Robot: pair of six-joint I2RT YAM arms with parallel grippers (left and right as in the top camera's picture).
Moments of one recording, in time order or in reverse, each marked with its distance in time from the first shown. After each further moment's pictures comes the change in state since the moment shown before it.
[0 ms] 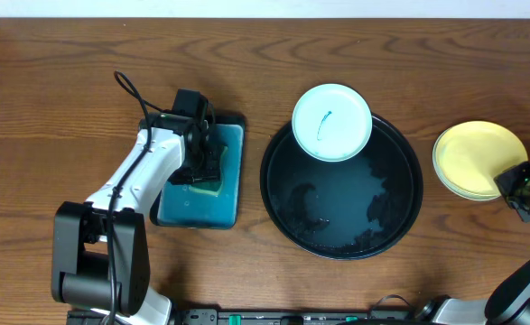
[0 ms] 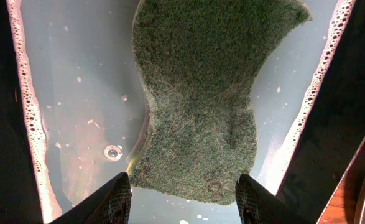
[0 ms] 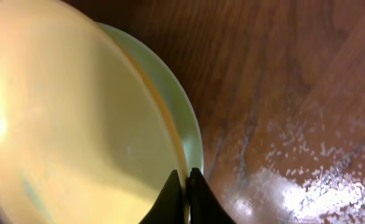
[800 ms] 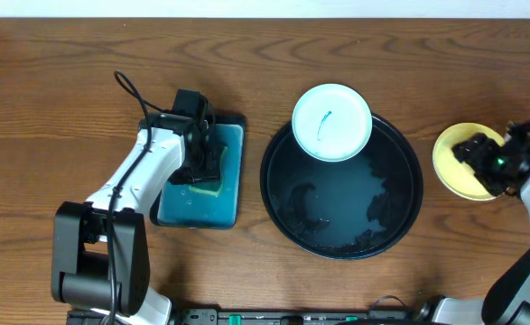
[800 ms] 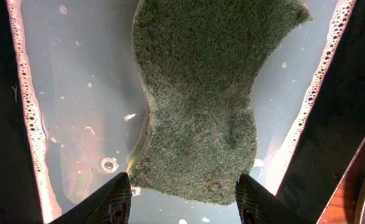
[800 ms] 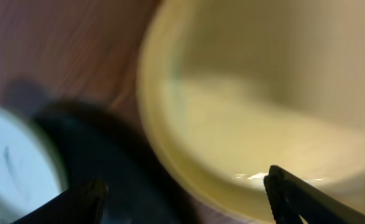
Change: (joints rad) left arm 0.000 0.000 0.000 0.000 0.000 0.000; right arm 0.168 0.000 0.066 -0.069 -0.322 -0.185
